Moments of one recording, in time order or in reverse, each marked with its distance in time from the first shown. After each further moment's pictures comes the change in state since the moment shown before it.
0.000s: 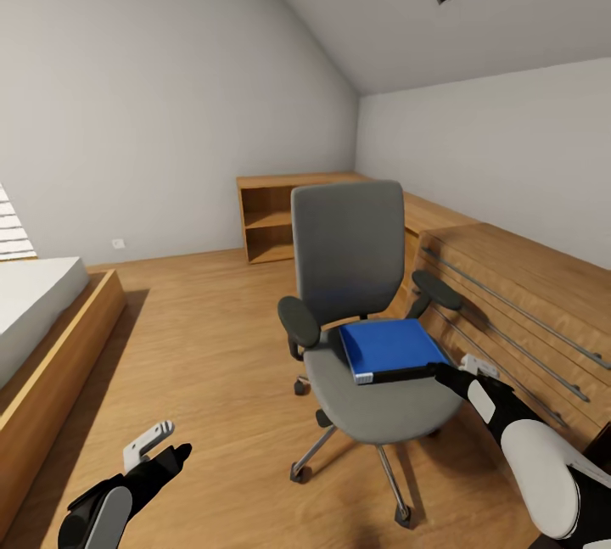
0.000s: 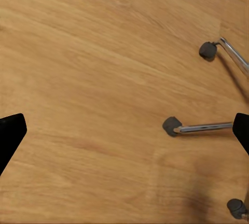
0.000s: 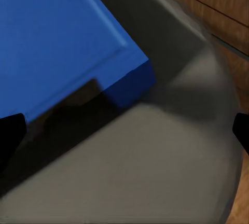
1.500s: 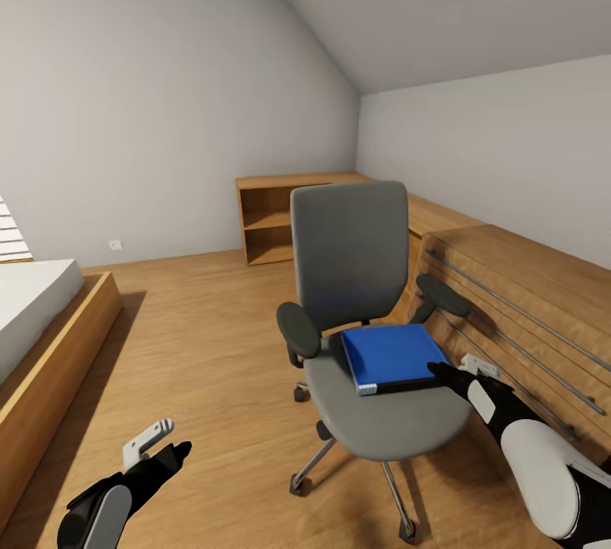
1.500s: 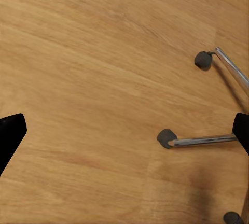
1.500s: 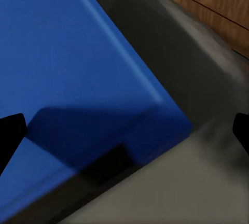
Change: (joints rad) left arm 0.000 -0.001 0.000 -0.013 0.001 0.003 0.002; right arm 0.000 0.000 0.000 0.000 0.000 0.000 0.000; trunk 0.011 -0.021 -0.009
